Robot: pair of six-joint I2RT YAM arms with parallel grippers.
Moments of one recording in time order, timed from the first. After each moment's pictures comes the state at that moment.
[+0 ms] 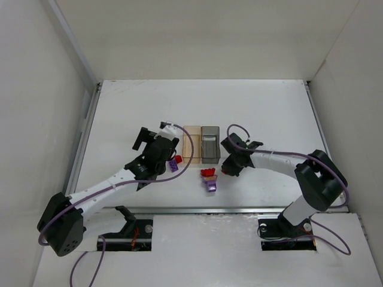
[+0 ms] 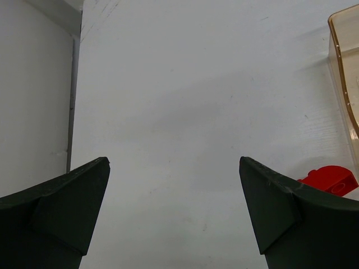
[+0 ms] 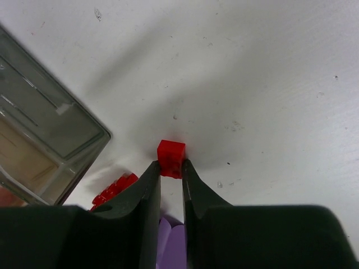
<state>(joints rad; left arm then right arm) -0.75 1.09 0.62 -0.05 -0.82 0.14 0.68 1.59 0.88 -0.53 0.16 1.38</state>
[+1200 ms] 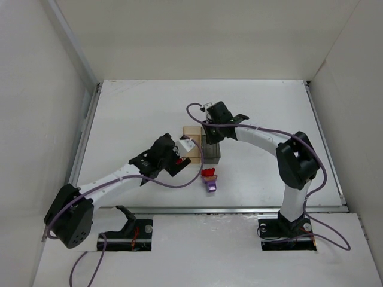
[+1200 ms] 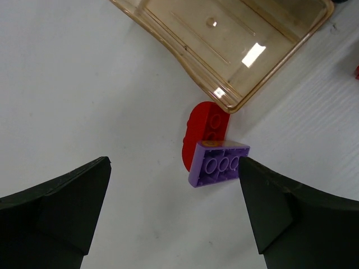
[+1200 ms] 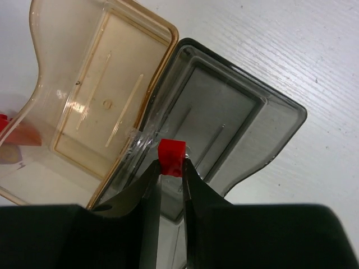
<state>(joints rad) -0.70 1.16 0.63 -0.17 -0.18 0.37 0.64 1.87 1.38 -0.44 0.00 0.16</state>
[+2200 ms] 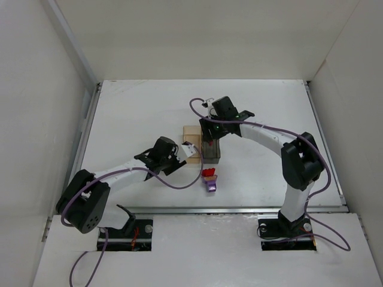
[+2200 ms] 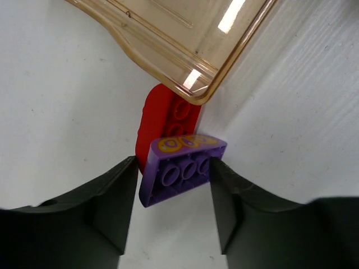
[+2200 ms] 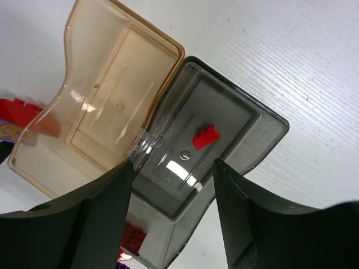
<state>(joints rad) -0.62 1.35 0.60 -0.13 -0.02 0.51 0.59 1.85 1.40 -0.44 -0.12 0.11</state>
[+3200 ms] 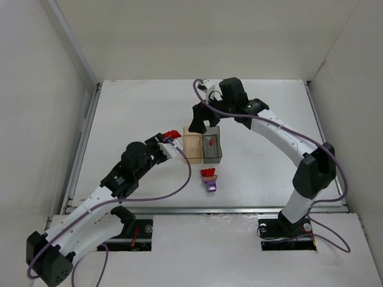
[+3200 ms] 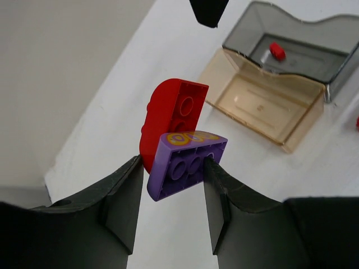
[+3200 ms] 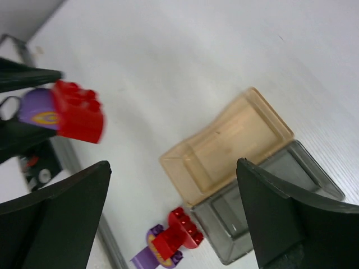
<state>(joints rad) -0.63 0.76 0.56 -0.08 -0.03 0.60 0.59 1.73 1.56 -0.47 -0.49 0.06</state>
